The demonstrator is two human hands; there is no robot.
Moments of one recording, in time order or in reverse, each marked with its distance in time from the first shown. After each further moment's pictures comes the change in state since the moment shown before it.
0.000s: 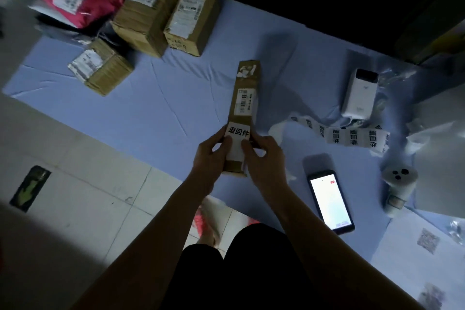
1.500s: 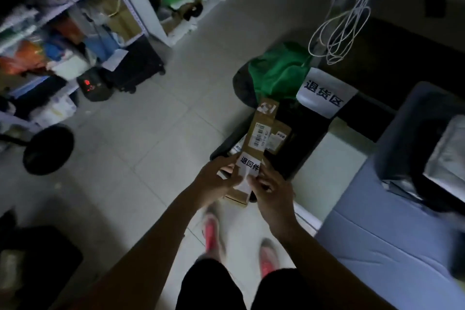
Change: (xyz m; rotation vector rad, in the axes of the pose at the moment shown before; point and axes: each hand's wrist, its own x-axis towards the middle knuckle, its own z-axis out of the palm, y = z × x) left_hand 0.318 0.190 -0.927 0.459 0.016 0.091; right_hand 0.090 -0.330 0.895 0.128 -0.315 -0.112
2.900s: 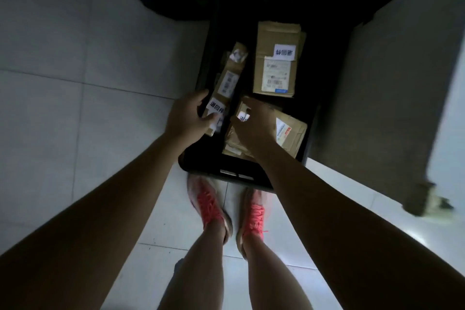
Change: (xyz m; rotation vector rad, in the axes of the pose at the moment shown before) left_hand 0.481 -0.306 0.029 0.515 -0.278 0.238; right_hand 0.397 0.331 0.145 -0.475 0.360 0.429
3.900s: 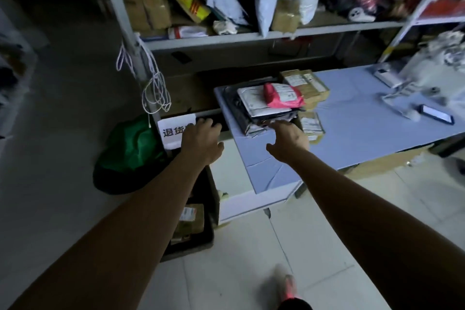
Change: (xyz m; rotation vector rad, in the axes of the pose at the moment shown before) left_hand -0.387 0.561 -0.166 0.883 0.199 0.792; right_hand -0.501 -0.027 -0.552 -0.427 0.622 0.009
